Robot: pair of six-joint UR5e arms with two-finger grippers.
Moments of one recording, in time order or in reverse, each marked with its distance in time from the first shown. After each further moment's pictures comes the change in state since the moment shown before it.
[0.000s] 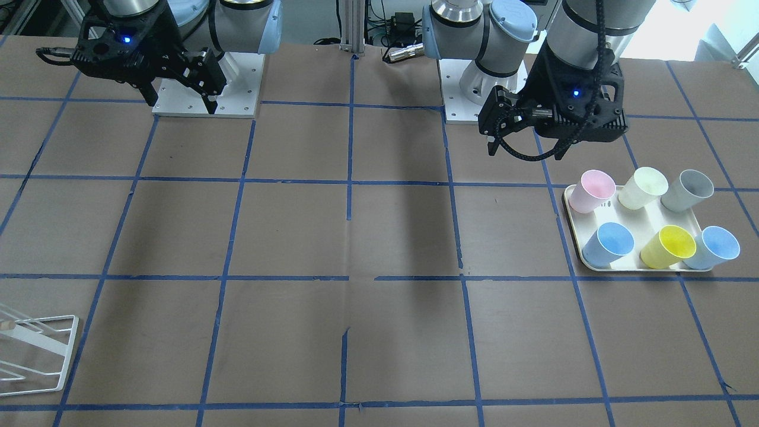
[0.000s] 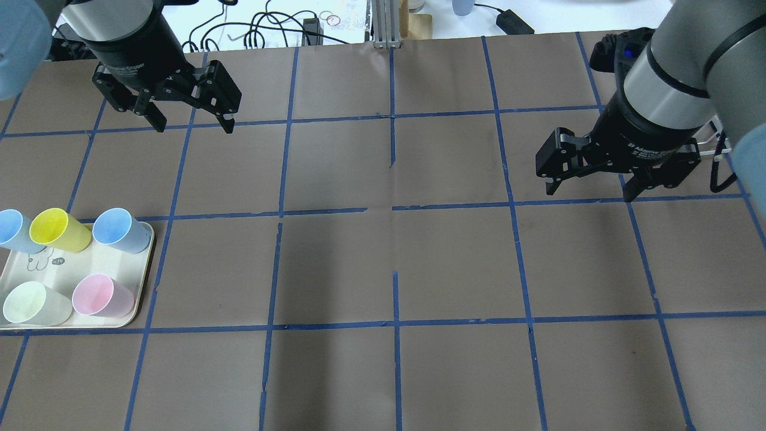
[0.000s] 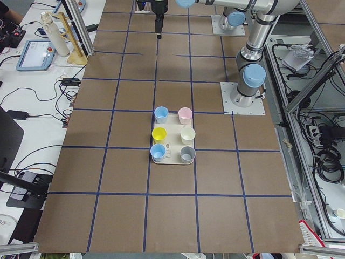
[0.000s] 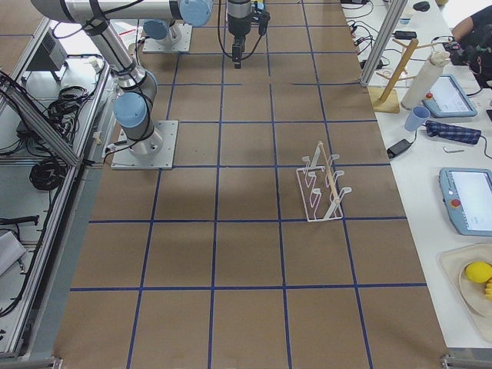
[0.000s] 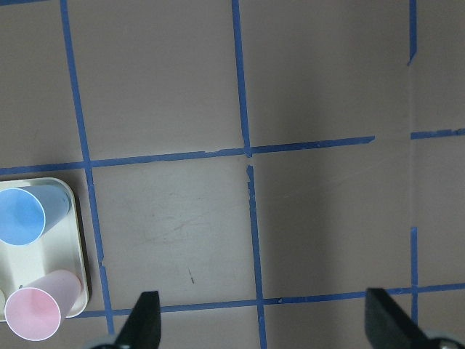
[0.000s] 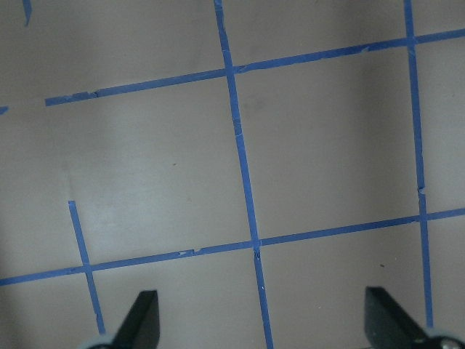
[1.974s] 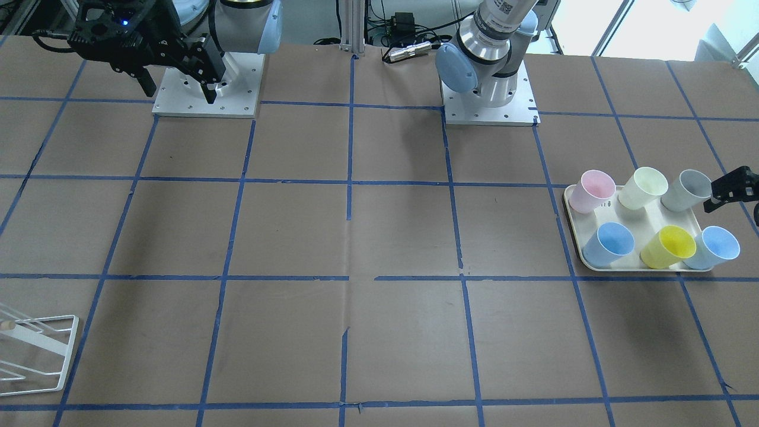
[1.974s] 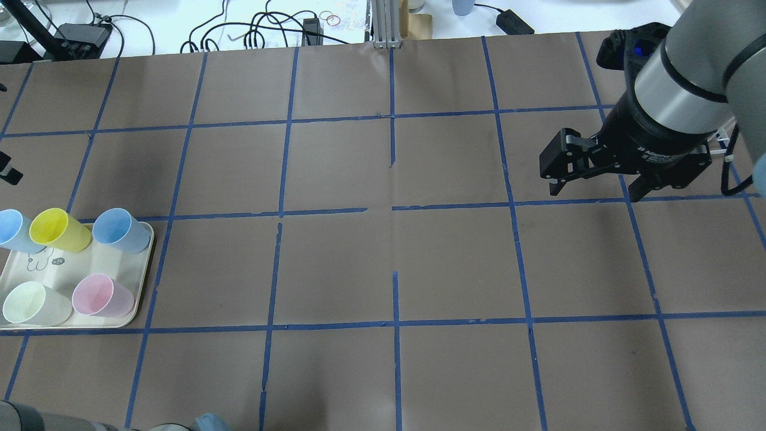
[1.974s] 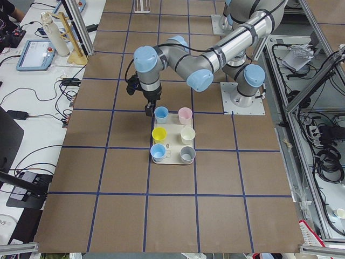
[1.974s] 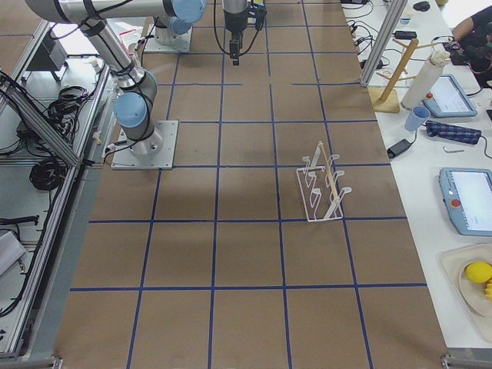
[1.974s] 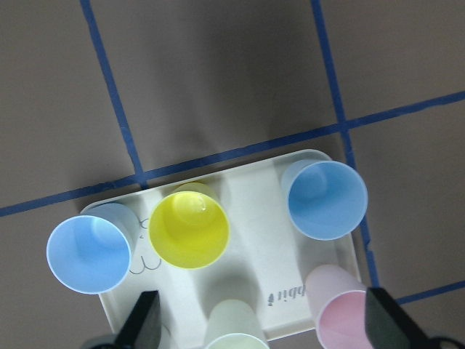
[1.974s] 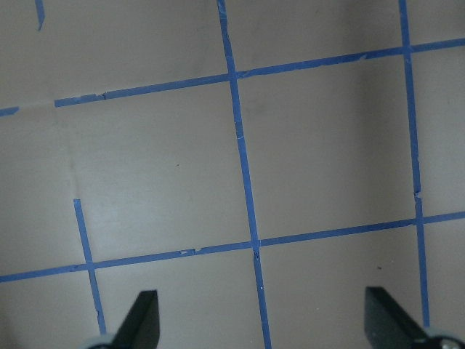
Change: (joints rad) left arm 0.743 -0.267 -0.052 0.256 -0.014 0.940; right arm 0.001 -0.037 0.003 0.013 0.008 -0.018
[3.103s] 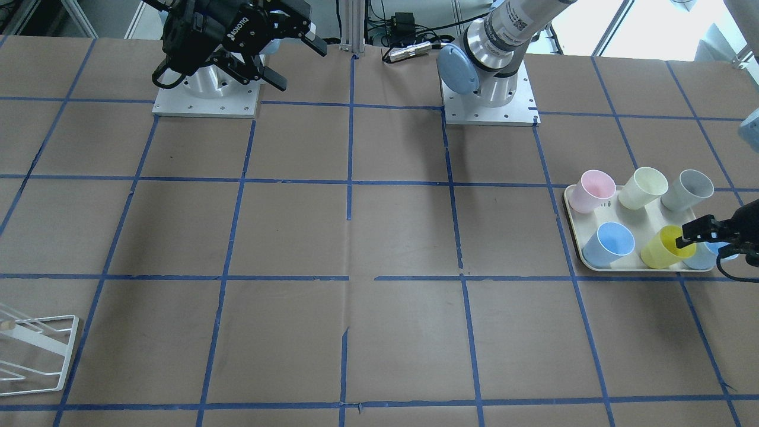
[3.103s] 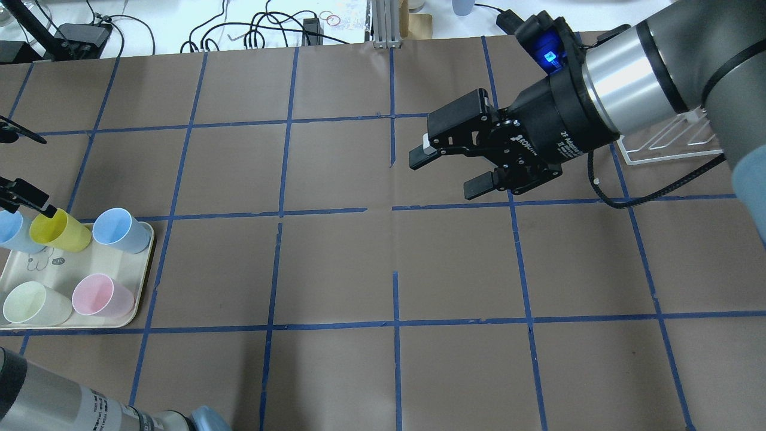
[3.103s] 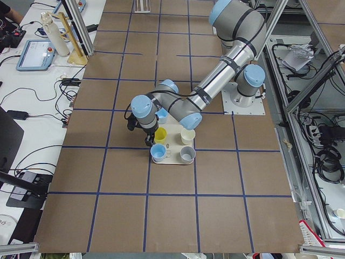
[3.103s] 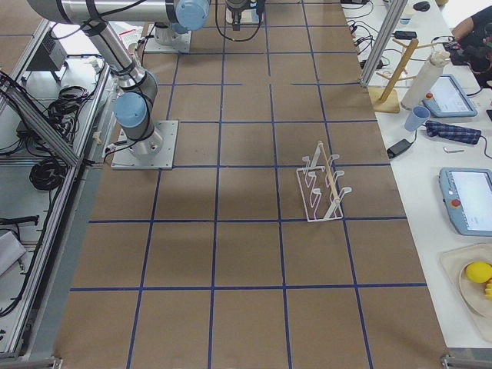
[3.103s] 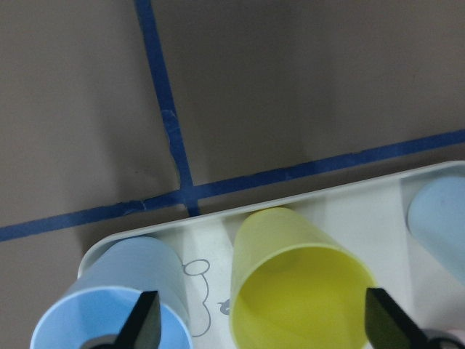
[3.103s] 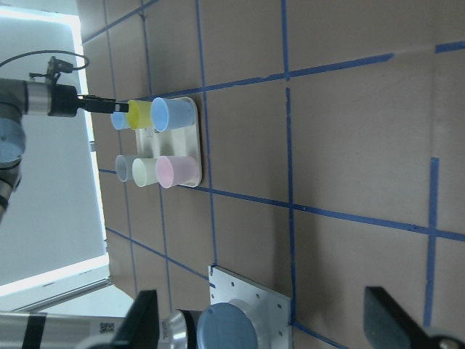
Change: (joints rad) left arm 0.015 -0.144 -0.084 0.194 0.014 -0.043; right arm -0.025 0.012 0.064 0.020 0.854 -0.178
